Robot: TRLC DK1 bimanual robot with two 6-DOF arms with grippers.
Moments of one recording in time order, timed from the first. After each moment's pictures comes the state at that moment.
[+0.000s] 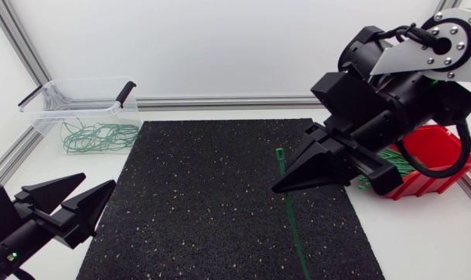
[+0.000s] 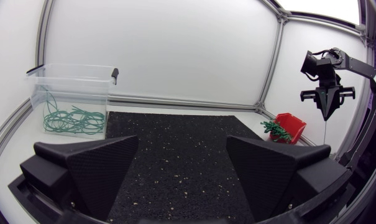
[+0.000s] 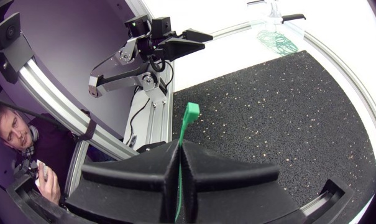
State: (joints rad) left arm -0.07 0.23 0.21 -0.18 0.35 -0.17; right arm 0.39 1.44 1.23 -1.24 -0.99 -0.86
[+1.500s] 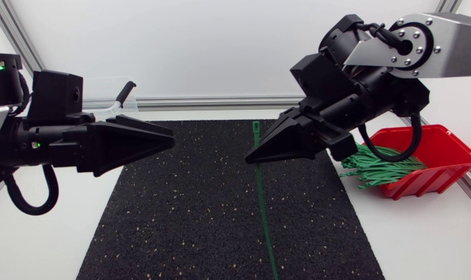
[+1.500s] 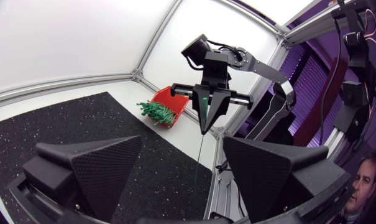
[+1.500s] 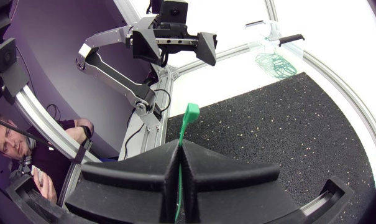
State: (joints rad) left arm -0.19 1.09 0.74 -0.08 1.13 -0.14; right arm 0.41 1.54 1.28 -1.00 -1.10 -0.72
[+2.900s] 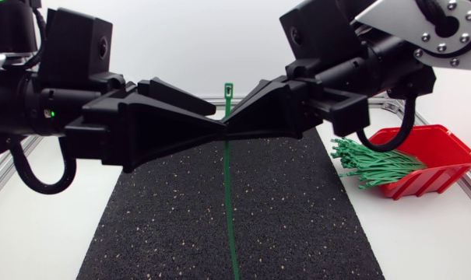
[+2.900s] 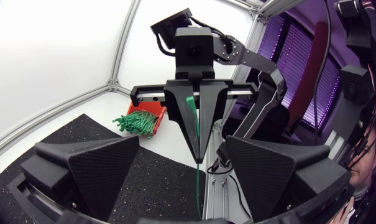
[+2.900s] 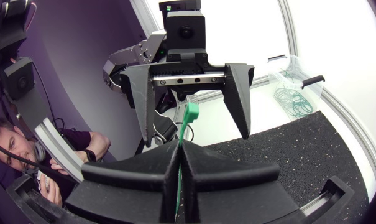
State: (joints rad) left arm -0.49 1.13 0.97 -0.20 0.95 -0.05; right arm 0.54 1.44 1.31 -0.72 -1.16 -0.38
